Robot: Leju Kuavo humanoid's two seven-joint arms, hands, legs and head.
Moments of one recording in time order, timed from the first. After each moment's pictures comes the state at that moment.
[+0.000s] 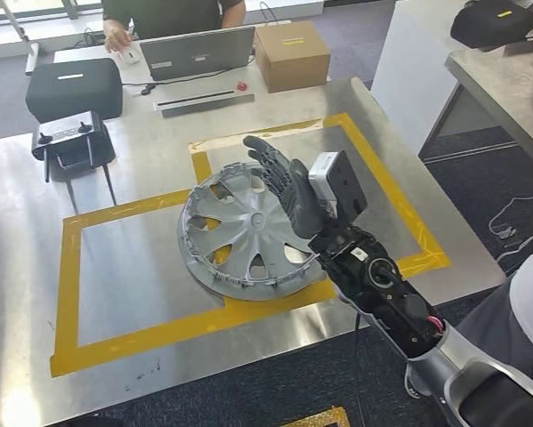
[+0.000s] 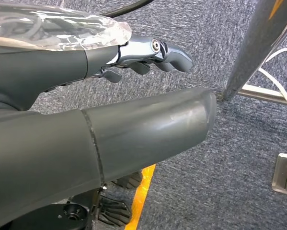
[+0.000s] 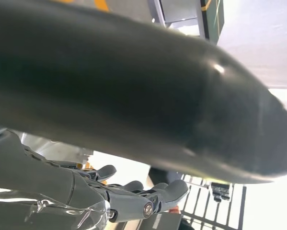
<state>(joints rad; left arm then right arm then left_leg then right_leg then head) -0.33 0.06 -0.05 -0.23 0.28 0.43 -0.13 -0.42 -0.25 0.57 -1.78 -0.30 -0.05 -0.02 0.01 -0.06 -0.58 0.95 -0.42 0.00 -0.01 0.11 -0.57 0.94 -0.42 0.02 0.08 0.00</state>
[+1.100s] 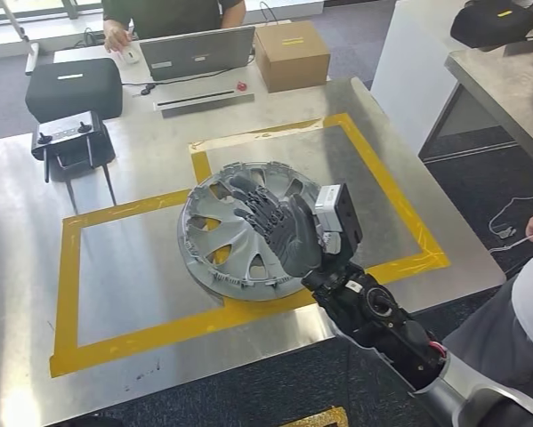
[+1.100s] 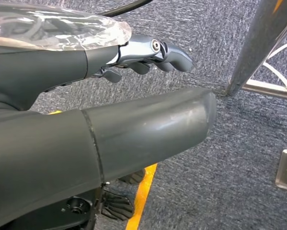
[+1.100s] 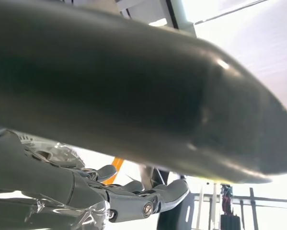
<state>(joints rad) -0.34 0.06 -0.08 -0.23 0.32 0.42 -0.11 -0.31 -0.25 0.64 -1.83 -0.48 -0.03 -0.08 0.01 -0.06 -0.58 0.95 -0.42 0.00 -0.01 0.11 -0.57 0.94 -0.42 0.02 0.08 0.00</state>
